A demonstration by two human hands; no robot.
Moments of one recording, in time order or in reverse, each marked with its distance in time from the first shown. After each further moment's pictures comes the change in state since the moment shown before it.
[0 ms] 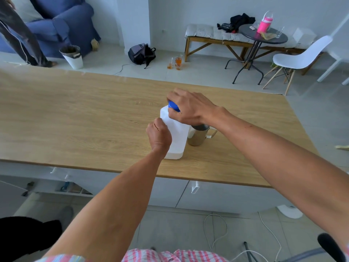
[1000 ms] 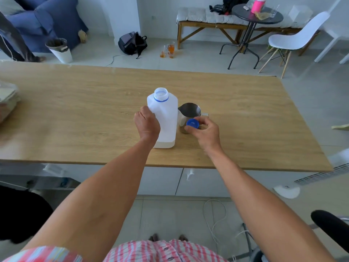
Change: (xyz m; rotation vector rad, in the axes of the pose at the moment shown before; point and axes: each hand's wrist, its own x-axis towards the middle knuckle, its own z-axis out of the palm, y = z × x) left_hand -0.002 0.000 0.002 -0.017 0.001 -0.034; right_hand -0.123 0.004 0.121 1.174 0.504 0.928
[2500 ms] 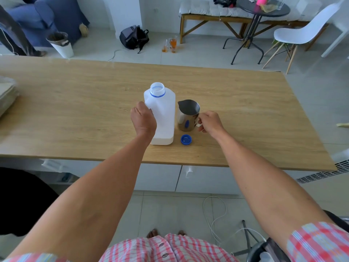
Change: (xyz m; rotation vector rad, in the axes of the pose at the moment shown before) left_hand 0.009 -0.010 0.003 -0.056 0.017 -0.039; right_hand 0.071 0.014 -0.015 -0.283 -0.120 0.238
